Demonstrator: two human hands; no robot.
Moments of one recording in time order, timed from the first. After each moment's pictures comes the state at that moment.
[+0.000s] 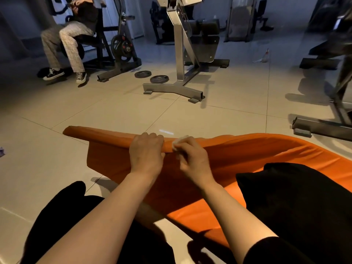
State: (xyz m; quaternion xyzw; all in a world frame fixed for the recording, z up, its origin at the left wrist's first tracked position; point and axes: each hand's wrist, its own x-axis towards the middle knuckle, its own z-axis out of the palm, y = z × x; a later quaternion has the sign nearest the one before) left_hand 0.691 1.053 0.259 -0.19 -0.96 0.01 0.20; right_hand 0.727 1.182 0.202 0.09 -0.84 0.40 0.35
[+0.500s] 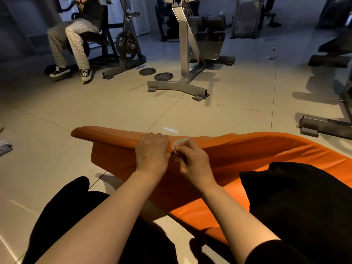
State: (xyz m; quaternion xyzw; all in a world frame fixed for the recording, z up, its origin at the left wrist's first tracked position) left_hand 0.695 1.056 0.255 -0.20 -0.96 0.00 0.18; right_hand 0.732 1.173 0.194 0.10 -0.86 0.38 0.33
